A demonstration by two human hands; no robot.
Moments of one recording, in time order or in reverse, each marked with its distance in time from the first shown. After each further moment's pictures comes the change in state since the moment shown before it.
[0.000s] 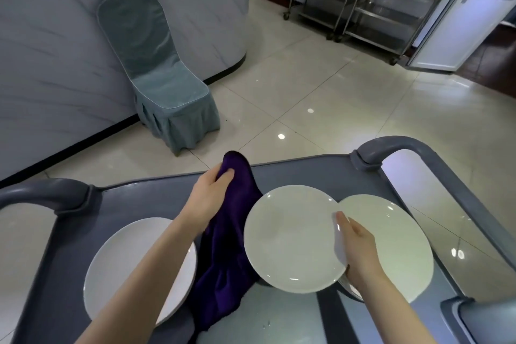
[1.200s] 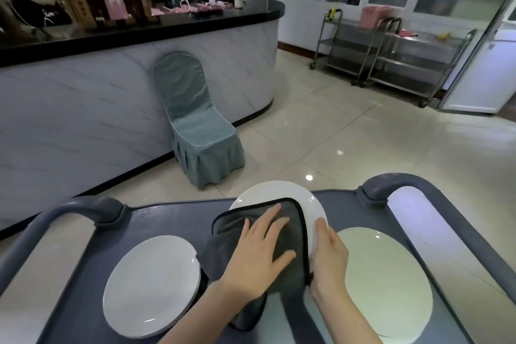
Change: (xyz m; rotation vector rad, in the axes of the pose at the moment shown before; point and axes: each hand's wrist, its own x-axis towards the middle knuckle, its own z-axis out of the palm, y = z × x) left_hand -0.082 -0.003 0.089 0.977 -0.082 0.503; right_hand -0.034 -0.033 0.030 0.312 -0.086 -0.184
